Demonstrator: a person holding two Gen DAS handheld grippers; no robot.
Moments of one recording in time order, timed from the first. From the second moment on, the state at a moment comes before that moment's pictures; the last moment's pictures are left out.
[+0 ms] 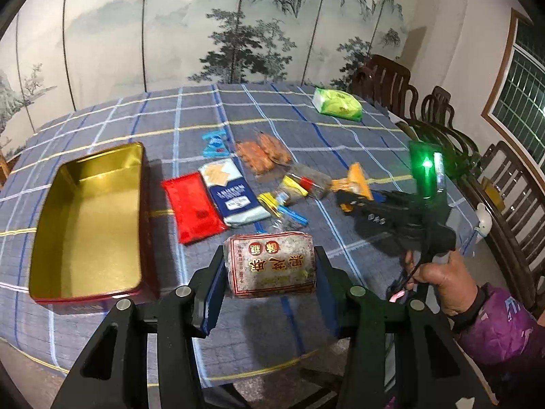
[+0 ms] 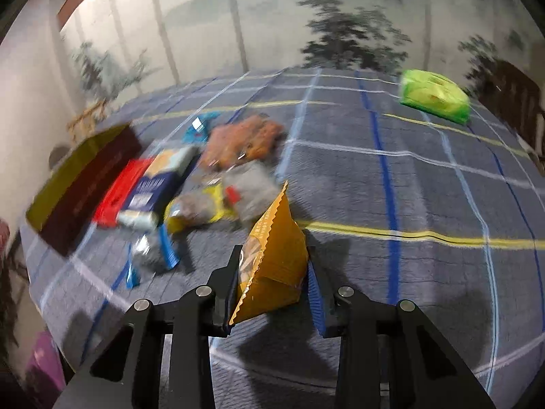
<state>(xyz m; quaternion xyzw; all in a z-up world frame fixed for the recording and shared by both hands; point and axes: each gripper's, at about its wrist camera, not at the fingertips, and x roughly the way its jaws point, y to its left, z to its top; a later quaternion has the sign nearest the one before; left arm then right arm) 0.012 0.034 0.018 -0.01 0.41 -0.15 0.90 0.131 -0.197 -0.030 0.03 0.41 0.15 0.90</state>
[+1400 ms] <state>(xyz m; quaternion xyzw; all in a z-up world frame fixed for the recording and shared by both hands) 0.152 0.194 -0.017 0.06 0.42 0.05 0.90 0.148 -0.219 -0.037 0.05 0.41 0.08 0.91</state>
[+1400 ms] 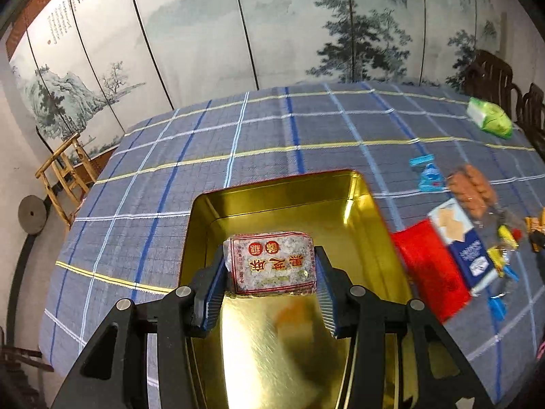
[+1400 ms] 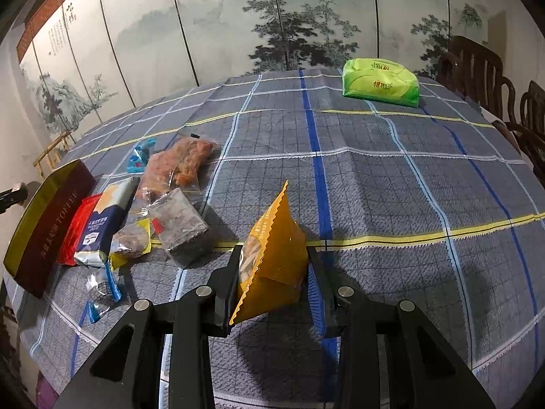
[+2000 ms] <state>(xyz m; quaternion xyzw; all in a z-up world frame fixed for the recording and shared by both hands) 0.191 0.204 -0.044 0.09 0.46 0.09 0.88 0.149 -0.218 -0.041 0.05 0.42 0.08 0.90</state>
